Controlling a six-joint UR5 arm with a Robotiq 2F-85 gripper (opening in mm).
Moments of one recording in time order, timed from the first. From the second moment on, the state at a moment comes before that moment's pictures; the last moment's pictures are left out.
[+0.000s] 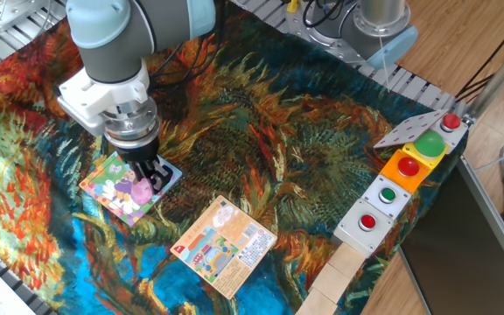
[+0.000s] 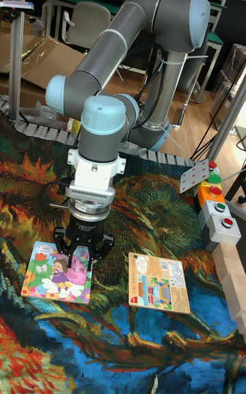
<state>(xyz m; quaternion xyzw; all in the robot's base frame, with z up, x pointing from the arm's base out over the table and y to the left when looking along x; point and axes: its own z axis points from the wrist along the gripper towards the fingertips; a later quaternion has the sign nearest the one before) 0.611 -0.046 0.008 0.02 1.00 0.03 0.06</state>
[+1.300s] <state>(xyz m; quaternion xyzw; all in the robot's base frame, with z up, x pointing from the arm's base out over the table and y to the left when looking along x) 0.608 -0.046 0.008 0.02 1.00 0.04 0.05</state>
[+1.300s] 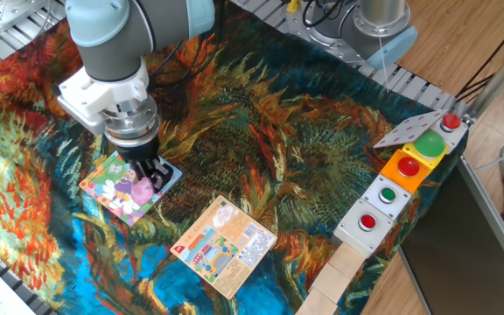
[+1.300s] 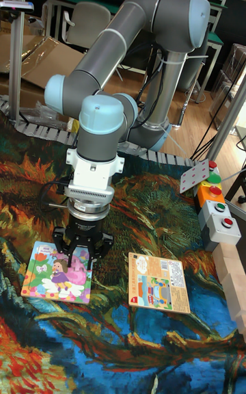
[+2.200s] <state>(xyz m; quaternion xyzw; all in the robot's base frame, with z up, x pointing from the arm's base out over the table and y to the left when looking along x) 0.610 -0.043 0.007 0.01 1.00 0.04 0.06</state>
